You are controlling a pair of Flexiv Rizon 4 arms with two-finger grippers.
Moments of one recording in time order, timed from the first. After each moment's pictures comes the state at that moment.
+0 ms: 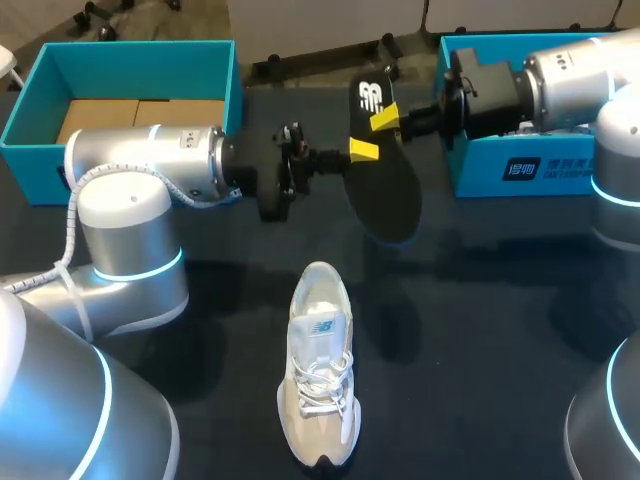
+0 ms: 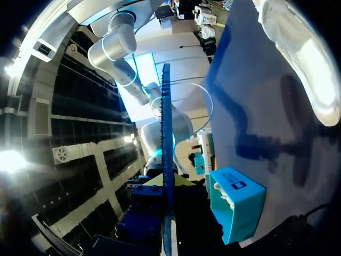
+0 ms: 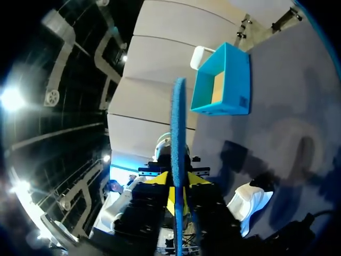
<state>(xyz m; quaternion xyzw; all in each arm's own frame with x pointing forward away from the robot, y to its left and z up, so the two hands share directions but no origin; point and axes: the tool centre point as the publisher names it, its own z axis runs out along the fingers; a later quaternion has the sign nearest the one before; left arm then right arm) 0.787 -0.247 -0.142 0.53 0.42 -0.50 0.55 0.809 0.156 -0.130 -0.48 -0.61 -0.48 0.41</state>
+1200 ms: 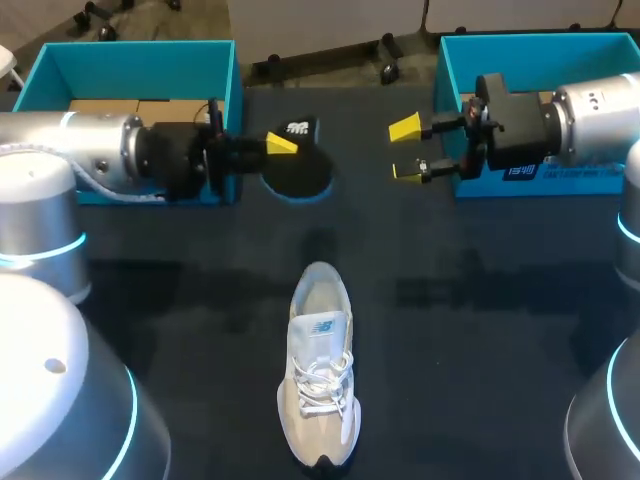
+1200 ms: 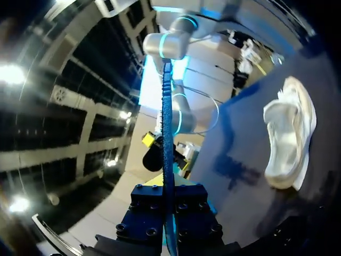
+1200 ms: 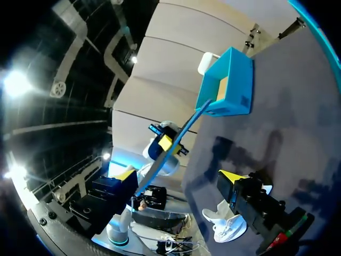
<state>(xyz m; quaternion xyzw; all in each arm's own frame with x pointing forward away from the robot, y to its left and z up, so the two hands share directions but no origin) 0.789 -0.139 -0.144 0.40 0.57 -0.61 0.37 0.765 0.135 -0.137 -0.46 -0.61 -0.52 0.39</state>
